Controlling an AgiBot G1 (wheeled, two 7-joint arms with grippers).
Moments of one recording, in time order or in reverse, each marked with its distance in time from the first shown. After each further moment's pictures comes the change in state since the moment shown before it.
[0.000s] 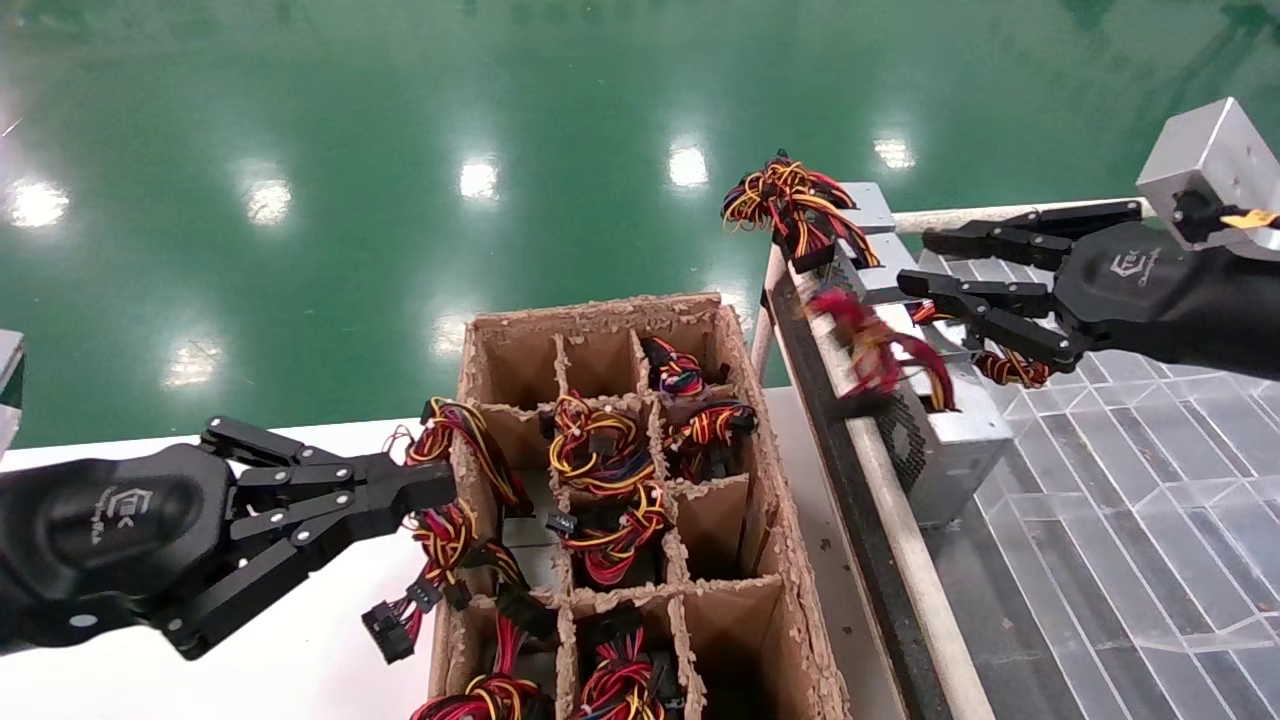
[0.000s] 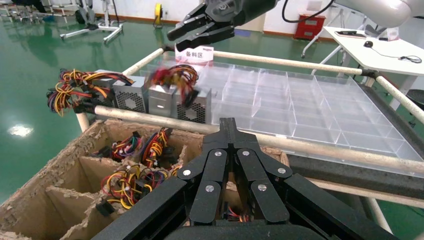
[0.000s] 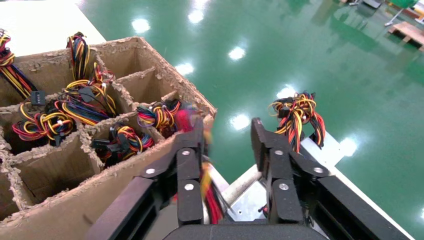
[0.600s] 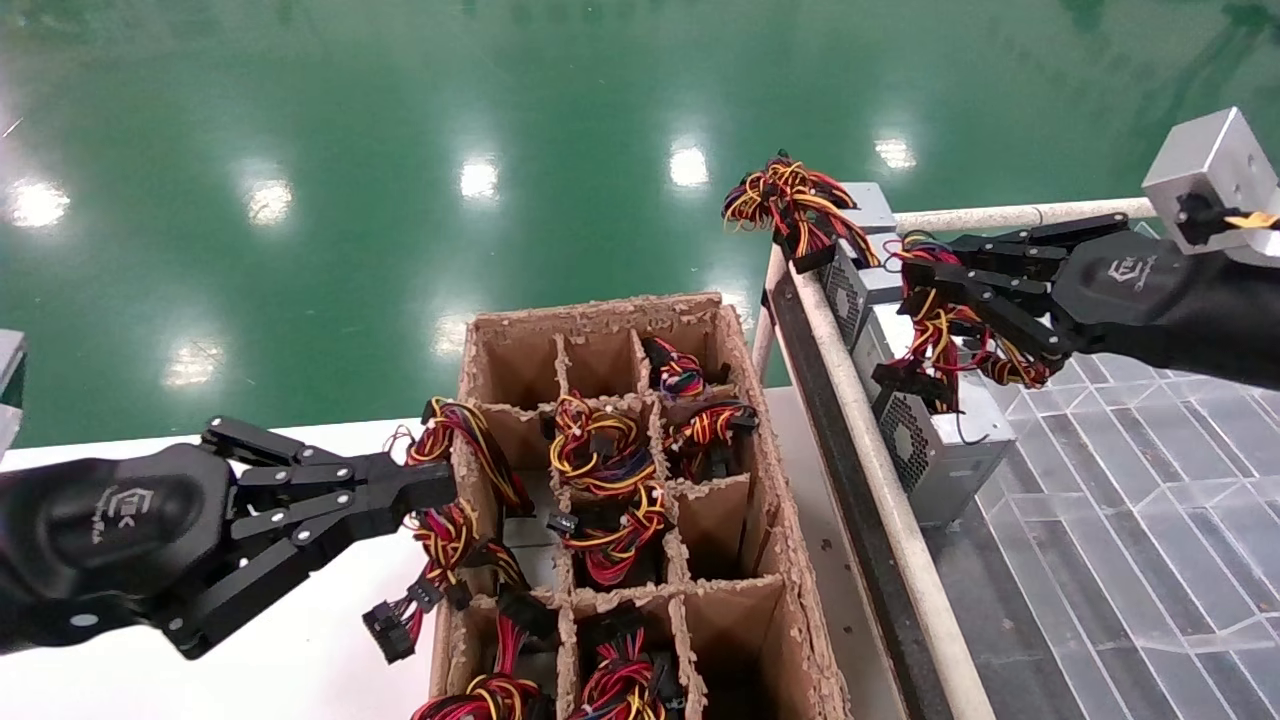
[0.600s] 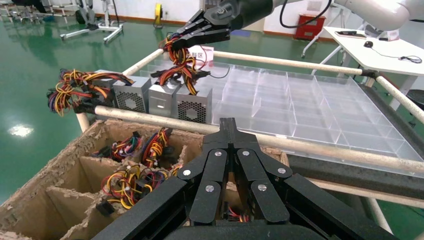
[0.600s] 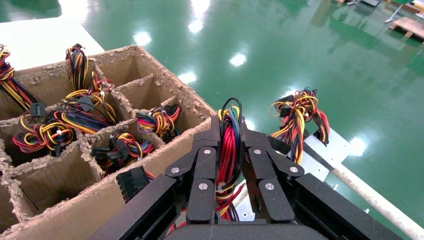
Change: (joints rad) left arm 0.000 0.000 0.000 0.000 0.000 0.000 0.000; right arm -0.018 -0.013 0.009 -0.073 0.027 -0.009 -0.037
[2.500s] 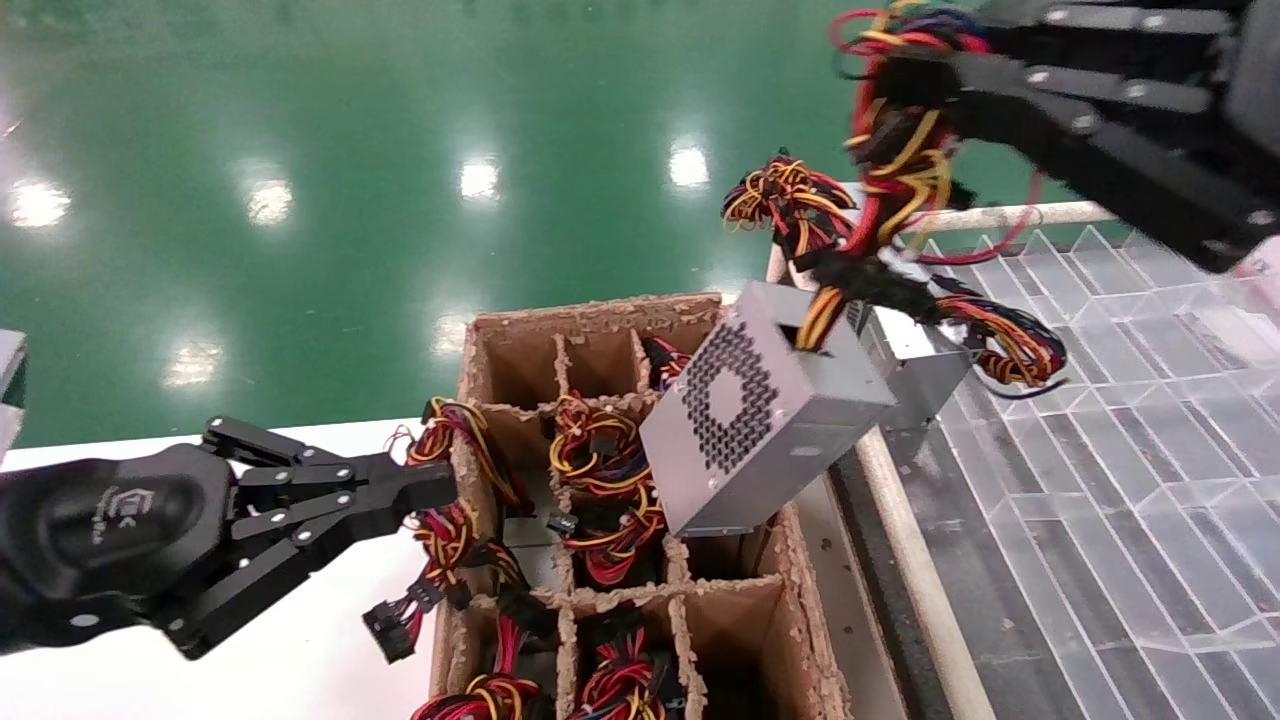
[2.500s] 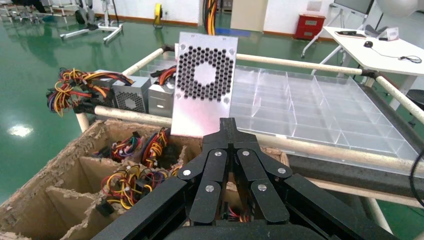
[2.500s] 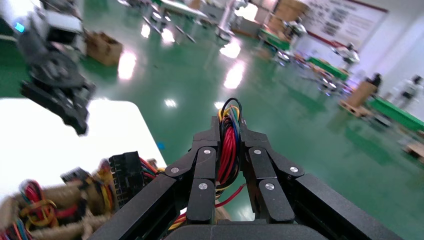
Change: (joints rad) left arm 0.000 0.000 0.000 0.000 0.000 0.000 0.000; right arm 0.013 0.103 0.135 0.317 0.289 -0.068 0.123
